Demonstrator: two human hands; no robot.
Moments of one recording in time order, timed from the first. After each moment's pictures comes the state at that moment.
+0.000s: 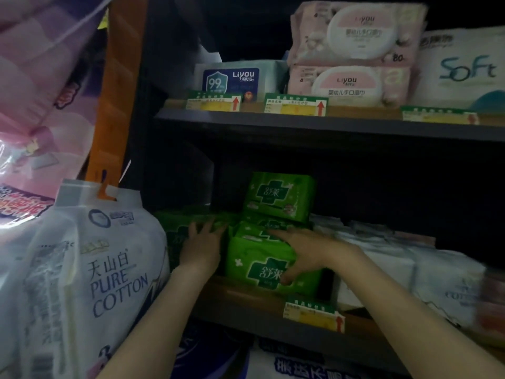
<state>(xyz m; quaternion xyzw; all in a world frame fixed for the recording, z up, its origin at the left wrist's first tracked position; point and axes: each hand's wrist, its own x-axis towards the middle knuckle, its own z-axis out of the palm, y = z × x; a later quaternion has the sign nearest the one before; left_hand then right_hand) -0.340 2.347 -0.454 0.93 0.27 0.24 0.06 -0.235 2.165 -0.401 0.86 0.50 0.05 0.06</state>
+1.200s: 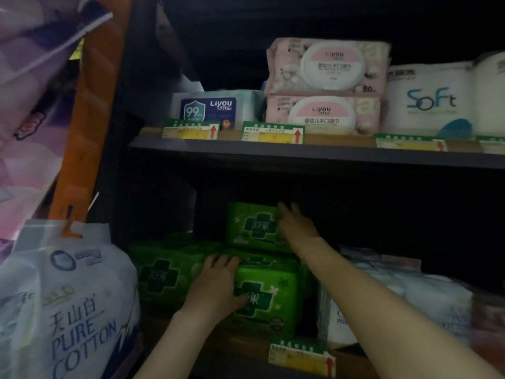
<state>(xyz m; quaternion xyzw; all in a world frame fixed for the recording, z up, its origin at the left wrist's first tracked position) -0.325 2.302 -0.449 0.95 0.14 0.26 0.07 -0.186 2.195 -0.359 0.90 0.36 0.24 -0.08</state>
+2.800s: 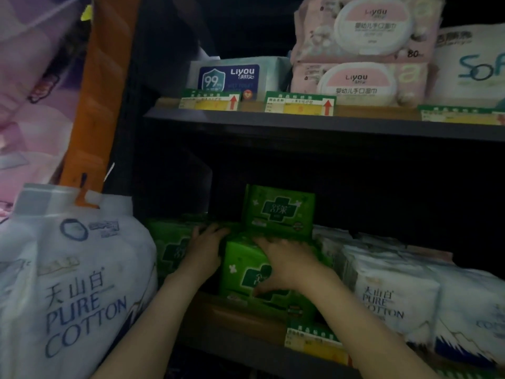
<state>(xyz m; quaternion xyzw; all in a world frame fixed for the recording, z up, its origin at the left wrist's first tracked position) -0.305 2.367 -0.452 0.92 0.20 0.33 0.10 -0.247 2.202 -0.412 0.87 0.48 0.12 0.03</state>
